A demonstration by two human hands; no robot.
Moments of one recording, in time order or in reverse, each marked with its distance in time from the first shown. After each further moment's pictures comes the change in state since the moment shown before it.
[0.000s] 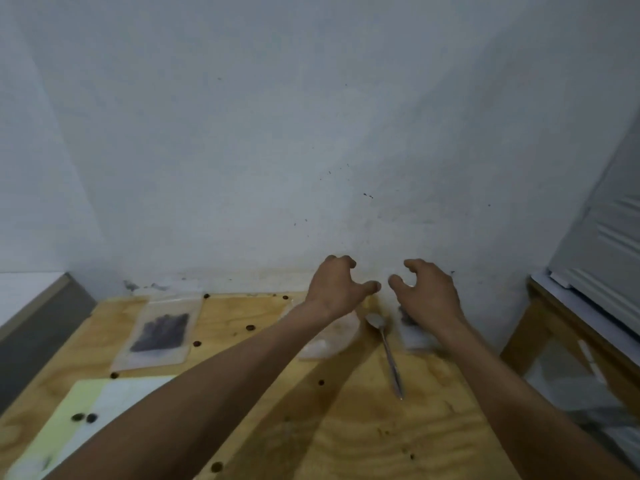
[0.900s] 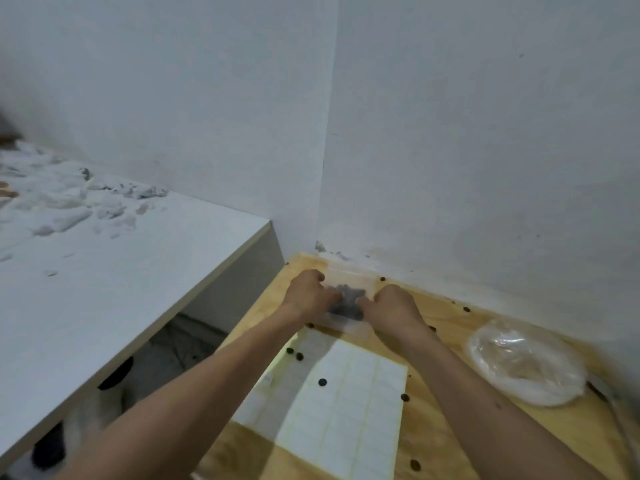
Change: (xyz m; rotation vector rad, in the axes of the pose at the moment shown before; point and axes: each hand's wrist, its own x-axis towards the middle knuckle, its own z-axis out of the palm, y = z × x) left_hand -0.110 -0.263 -0.166 -0.202 0.238 -0.667; right_hand -0.075 -0.228 0.230 0.018 -0.551 -0.153
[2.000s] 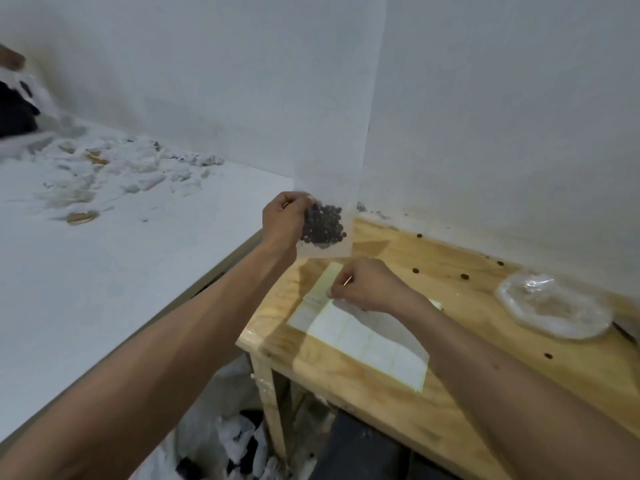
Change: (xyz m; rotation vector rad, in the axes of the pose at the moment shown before) left_hand -0.068 -0.030 -0.091 -0.821 0.404 0.114; right_hand -0.095 -0.048 0.044 -0.114 -0.324 -0.402
